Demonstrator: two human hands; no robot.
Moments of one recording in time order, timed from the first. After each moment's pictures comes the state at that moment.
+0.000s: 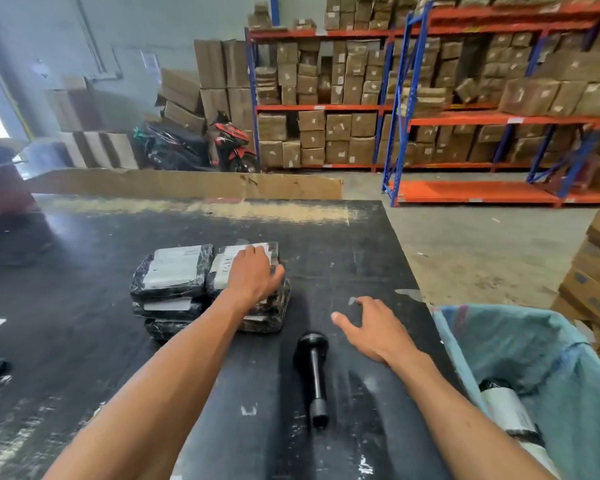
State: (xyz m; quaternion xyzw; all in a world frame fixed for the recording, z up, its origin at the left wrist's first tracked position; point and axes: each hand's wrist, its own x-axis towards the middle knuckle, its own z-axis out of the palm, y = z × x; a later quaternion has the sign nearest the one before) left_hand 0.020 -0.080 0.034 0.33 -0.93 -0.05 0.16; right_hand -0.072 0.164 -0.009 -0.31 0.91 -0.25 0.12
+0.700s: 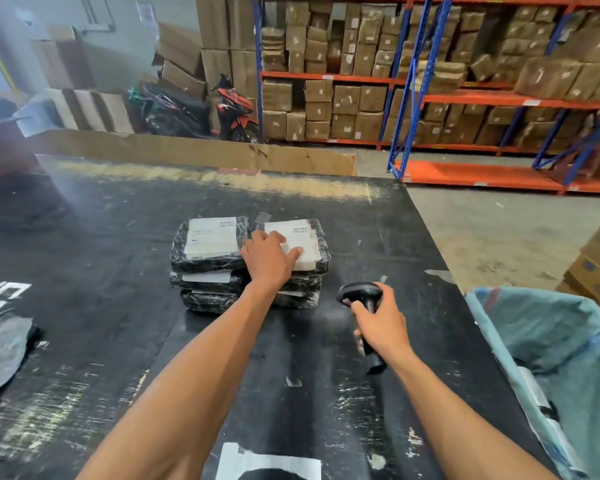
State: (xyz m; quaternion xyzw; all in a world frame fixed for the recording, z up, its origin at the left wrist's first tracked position) left_hand 0.068 -0.119 0.010 0.40 -0.86 -0.22 0.22; right_hand 0.001 0.101 -0.044 -0.13 0.83 -0.51 0.16
